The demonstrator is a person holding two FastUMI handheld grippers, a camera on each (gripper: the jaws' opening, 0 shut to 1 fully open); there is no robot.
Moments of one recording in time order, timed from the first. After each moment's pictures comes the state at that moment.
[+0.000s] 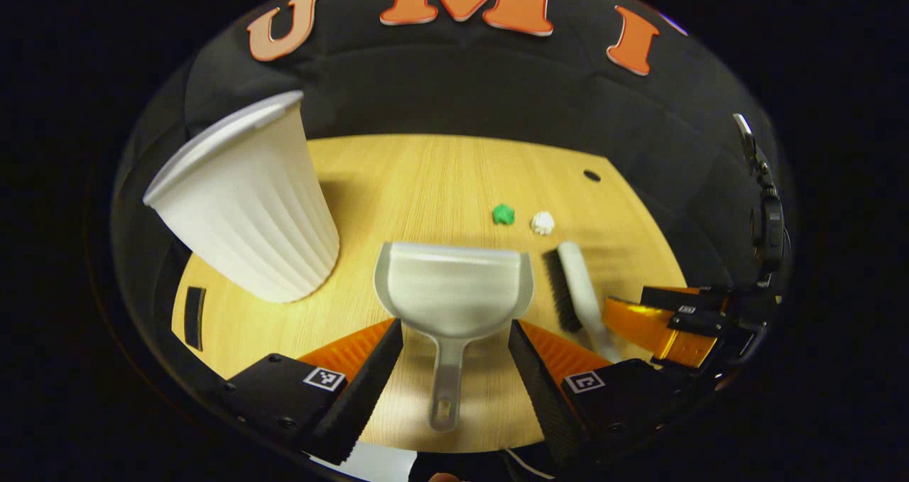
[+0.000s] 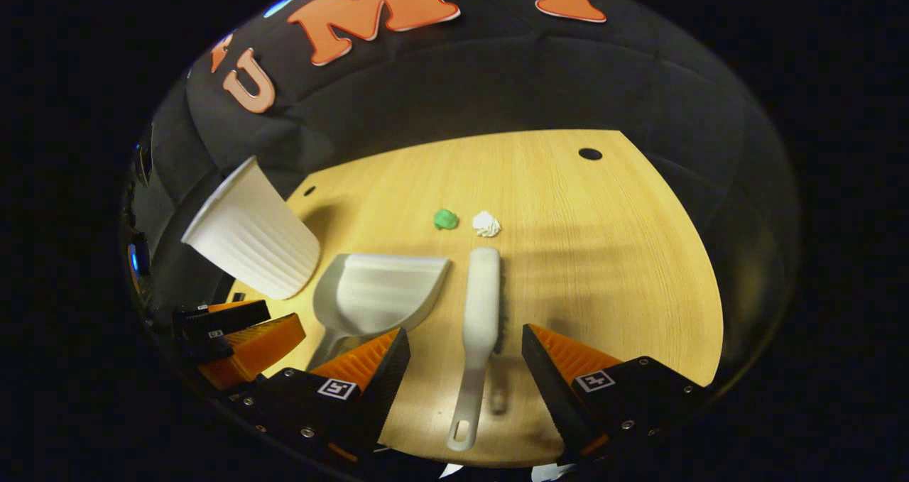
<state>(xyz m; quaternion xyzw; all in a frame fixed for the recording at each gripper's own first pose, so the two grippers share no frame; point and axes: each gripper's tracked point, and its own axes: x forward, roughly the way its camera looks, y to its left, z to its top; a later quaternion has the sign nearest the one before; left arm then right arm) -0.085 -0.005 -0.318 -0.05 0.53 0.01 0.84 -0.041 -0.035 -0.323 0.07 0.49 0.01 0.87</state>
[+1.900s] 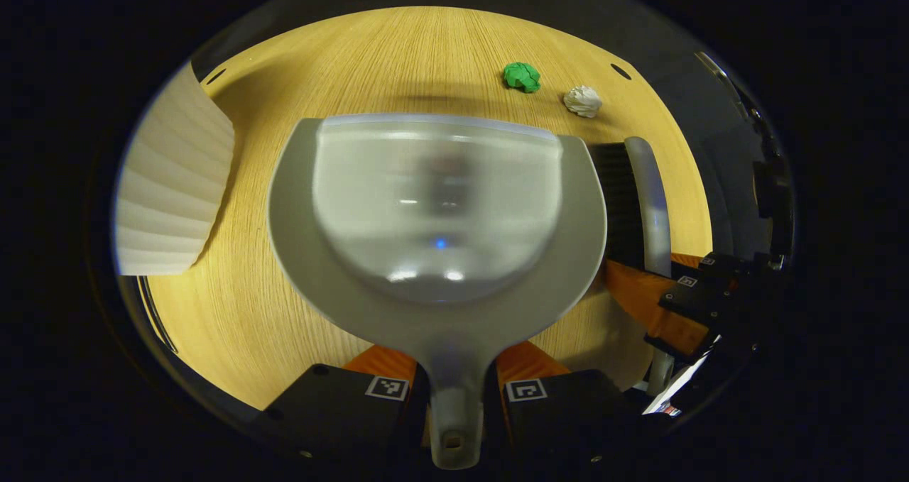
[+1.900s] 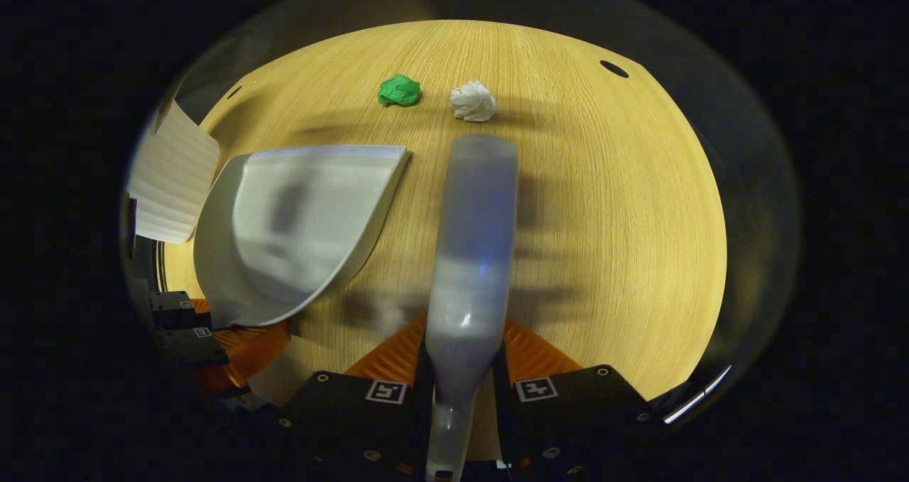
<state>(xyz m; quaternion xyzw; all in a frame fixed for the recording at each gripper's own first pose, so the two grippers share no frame) -0.095 -0.033 -0.376 -0.08 0.72 -0.04 0.69 -0.056 -0.040 -0.410 -0.02 0.67 -0.04 0.74</state>
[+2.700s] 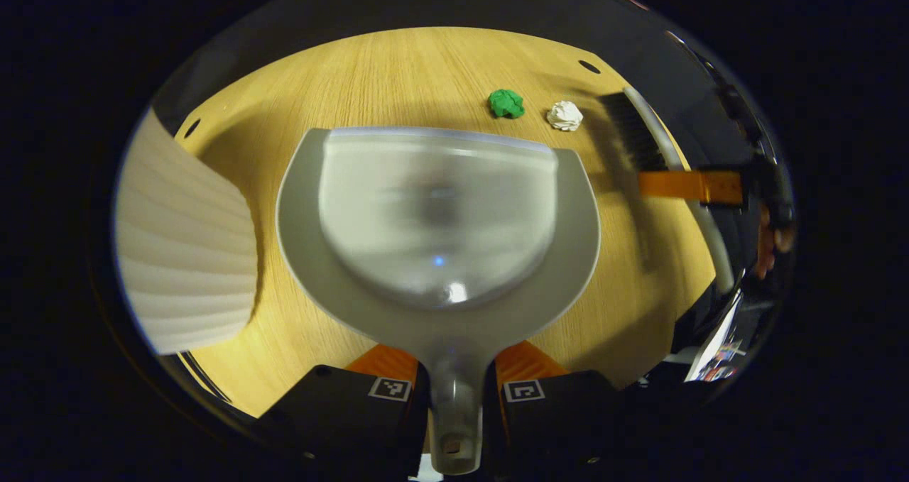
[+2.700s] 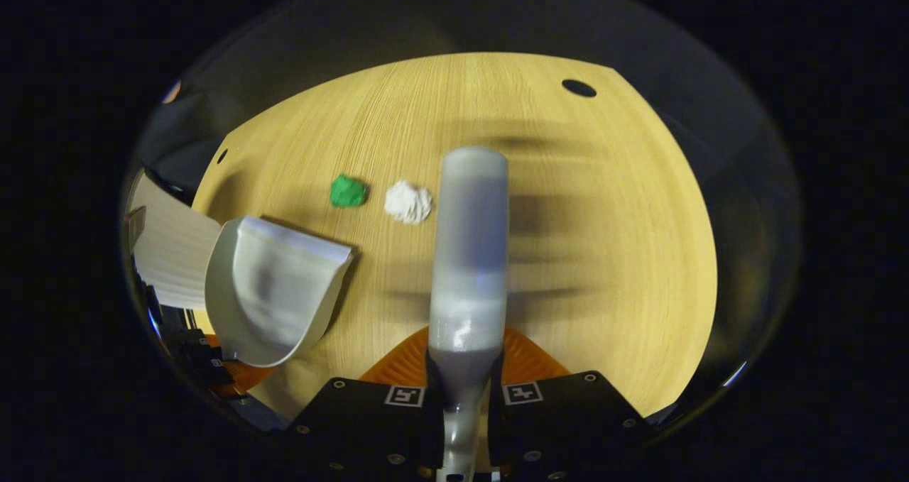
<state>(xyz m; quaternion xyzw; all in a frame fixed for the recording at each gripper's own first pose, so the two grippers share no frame) -0.055 0.006 -0.357 0.01 0.69 -0.13 0.71 0.044 -0.101 -0.380 0.04 0.63 -0.05 0.78</state>
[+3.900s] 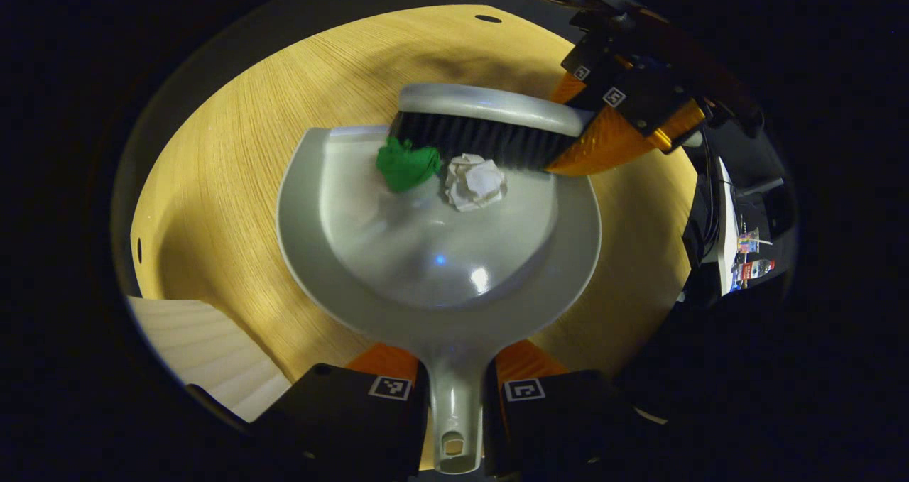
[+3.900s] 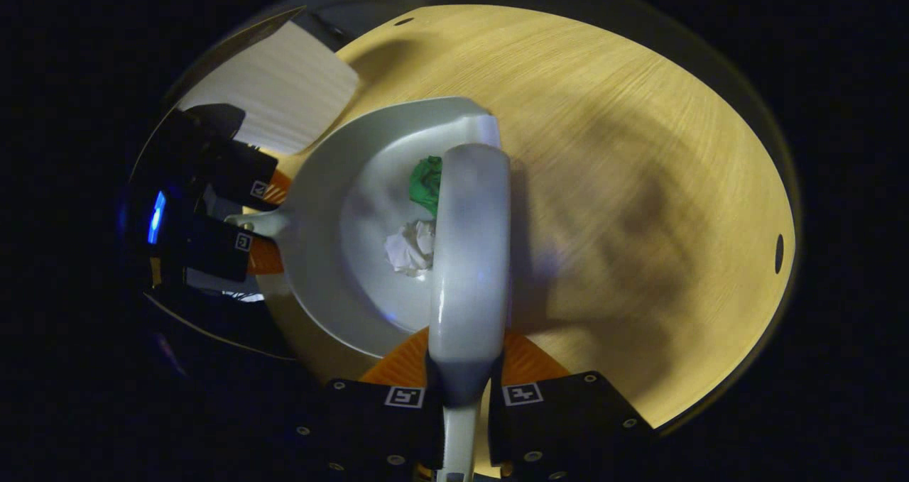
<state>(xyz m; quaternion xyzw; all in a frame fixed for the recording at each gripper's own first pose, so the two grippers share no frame) -0.041 0.016 -0.367 0.11 0.71 -0.29 0.64 0.088 -0.040 -0.366 -0.11 0.70 0.35 0.61</state>
